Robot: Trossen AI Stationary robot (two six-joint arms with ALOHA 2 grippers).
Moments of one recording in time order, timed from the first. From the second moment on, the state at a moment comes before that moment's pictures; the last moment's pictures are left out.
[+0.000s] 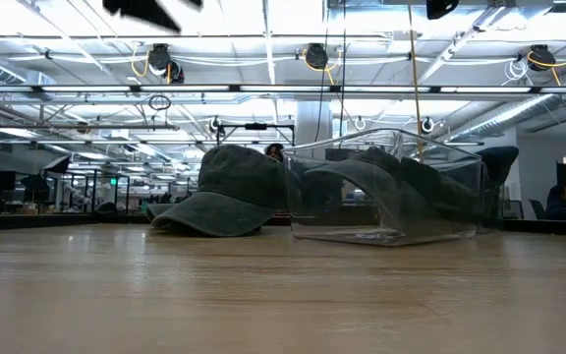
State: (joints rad) left arm -0.30 1.18 1.15 -0.73 -0.76 -0.57; right arm 0.38 0.96 0.58 0.30 0.29 -0.17
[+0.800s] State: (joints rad) left arm 0.01 1.72 1.15 -0.62 -0.66 -0.77; right arm 0.38 0.96 0.58 0.28 0.29 -0.17
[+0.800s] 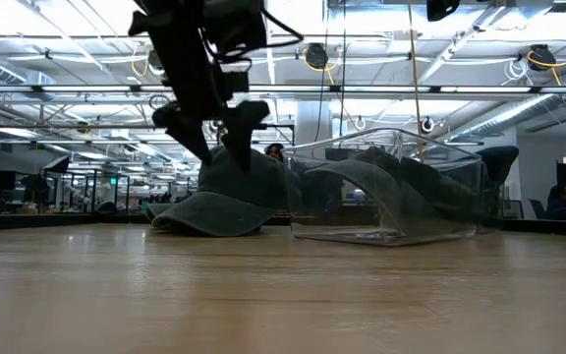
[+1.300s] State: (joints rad) left arm 0.03 1.77 1.15 -0.60 -0.63 -0.76; right arm 0.38 0.96 0.58 0.28 0.29 -0.17
